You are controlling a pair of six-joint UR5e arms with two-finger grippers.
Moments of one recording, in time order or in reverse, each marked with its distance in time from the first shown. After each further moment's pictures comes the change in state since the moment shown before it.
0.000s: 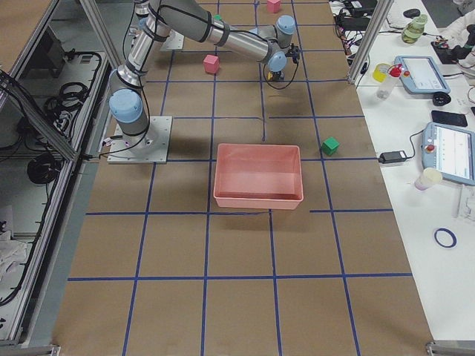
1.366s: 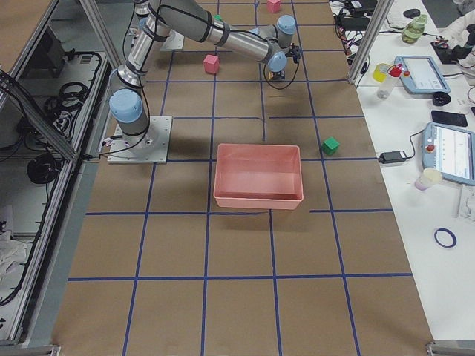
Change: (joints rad) left arm 0.001 0.000 0.001 0.006 0.001 0.000; right arm -0.001 0.004 0.002 -0.003 -0.002 -0.012
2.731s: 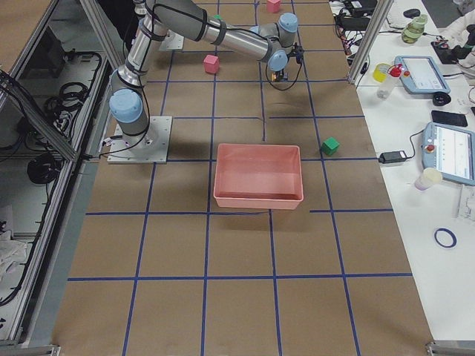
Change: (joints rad) left arm 0.000 0.000 0.000 0.000 0.002 0.000; right arm -0.033 -0.045 0.007 0.029 -0.043 -0.006
